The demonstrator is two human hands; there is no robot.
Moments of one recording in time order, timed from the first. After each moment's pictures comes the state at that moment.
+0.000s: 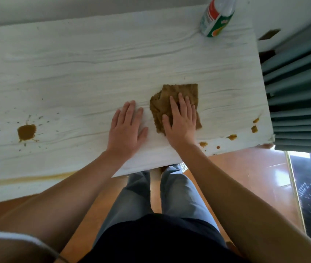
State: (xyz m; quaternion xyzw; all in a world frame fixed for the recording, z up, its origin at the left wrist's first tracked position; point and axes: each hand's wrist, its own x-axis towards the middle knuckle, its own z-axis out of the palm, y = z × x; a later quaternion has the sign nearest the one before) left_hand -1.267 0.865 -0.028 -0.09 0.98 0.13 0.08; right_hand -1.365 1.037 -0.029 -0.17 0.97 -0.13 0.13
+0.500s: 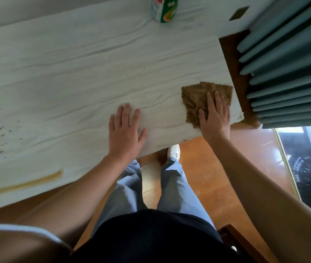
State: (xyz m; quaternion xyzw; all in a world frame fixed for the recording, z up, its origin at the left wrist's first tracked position) left_hand -1.287 0.969 -0.008 -0.10 0.98 0.16 0.11; right_hand -1.406 1.238 -0.023 -0.03 0.99 -0.09 0.14
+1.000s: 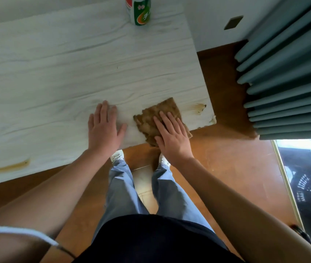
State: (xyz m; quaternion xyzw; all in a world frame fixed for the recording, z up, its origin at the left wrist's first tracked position) left_hand -1.302 1.025 -0.009 -0.18 0.97 0.12 0.11; right_hand -1.357 1.260 -0.026 -0.29 0.94 -0.12 0.15
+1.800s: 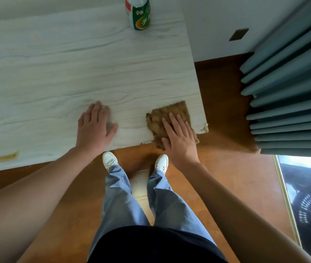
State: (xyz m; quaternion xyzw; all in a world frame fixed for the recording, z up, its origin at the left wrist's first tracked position) left_hand -1.301 1.027 -0.018 -0.19 0.97 0.10 0.10; right_hand -1.387 1.309 -0.028 -0.29 0.93 -0.12 0.17
